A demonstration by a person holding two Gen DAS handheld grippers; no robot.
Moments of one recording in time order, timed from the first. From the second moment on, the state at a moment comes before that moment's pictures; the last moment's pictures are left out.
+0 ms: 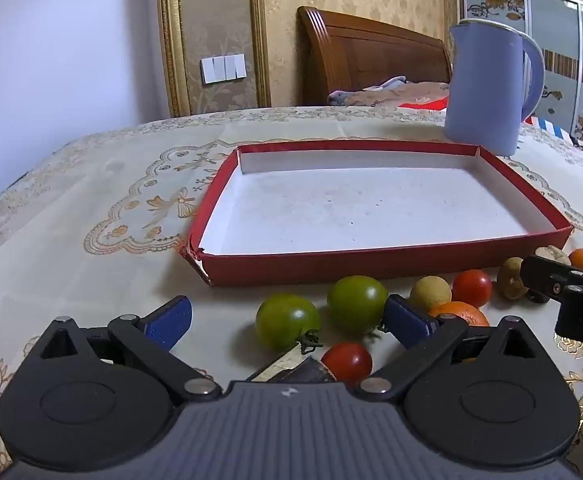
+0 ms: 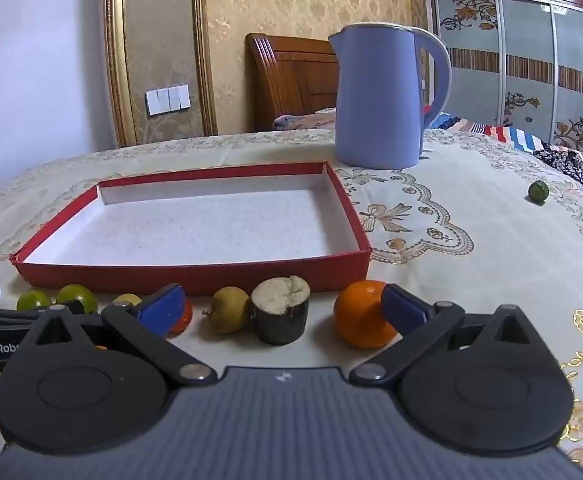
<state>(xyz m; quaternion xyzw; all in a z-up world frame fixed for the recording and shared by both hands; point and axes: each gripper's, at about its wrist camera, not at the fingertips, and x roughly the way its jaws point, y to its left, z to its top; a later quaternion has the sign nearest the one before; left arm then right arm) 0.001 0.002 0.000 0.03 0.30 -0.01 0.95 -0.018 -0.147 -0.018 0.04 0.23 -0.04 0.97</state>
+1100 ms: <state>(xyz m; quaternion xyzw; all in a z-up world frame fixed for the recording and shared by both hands) 0.001 0.027 -0.004 -0.05 0.29 -0.01 0.96 -0.020 -0.153 -0.018 0.07 0.22 -0.05 0.97</state>
